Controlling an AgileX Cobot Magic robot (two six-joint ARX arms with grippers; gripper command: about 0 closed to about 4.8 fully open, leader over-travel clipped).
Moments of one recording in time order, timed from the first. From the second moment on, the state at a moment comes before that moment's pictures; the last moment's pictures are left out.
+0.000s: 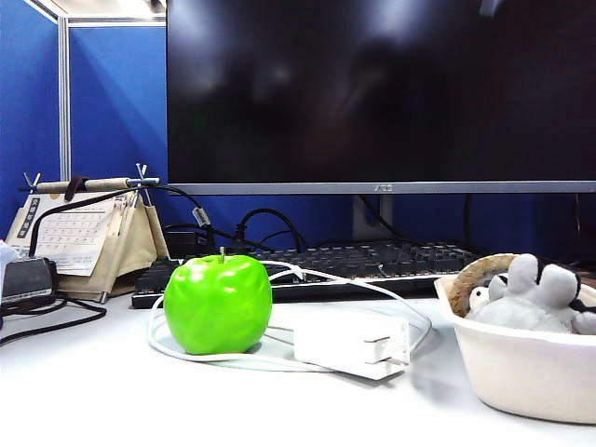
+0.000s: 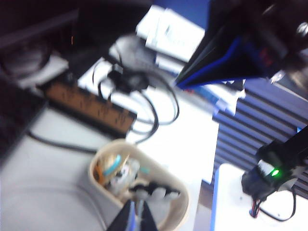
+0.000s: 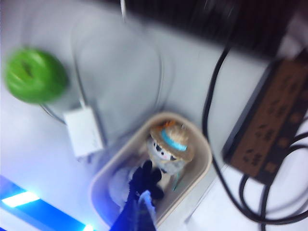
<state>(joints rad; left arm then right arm) -0.51 1.23 1.13 -0.30 0.82 0.05 0.60 1.27 1.62 -1.32 0.07 0.07</state>
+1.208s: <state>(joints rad) -0.52 0.35 1.06 -0.58 0.24 0.14 0.60 0.34 1.20 -0.86 -0.05 0.08</state>
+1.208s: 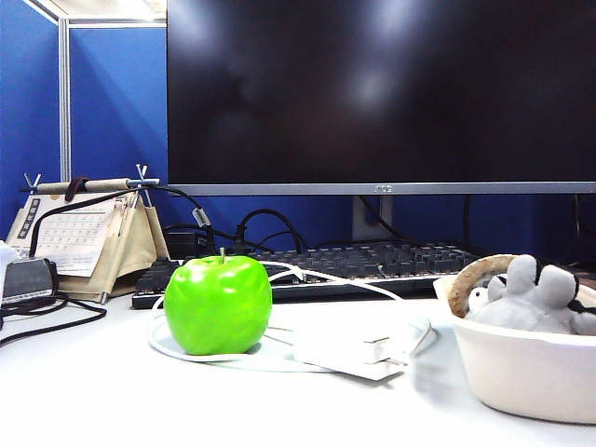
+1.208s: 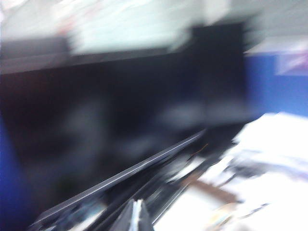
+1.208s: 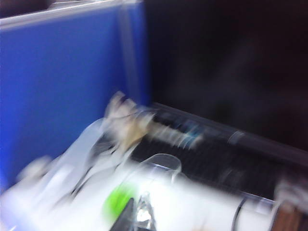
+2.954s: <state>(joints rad) -0.51 0.62 0.53 -0.35 0.17 0.18 0.60 0.35 0.27 -0.33 0.08 0.07</state>
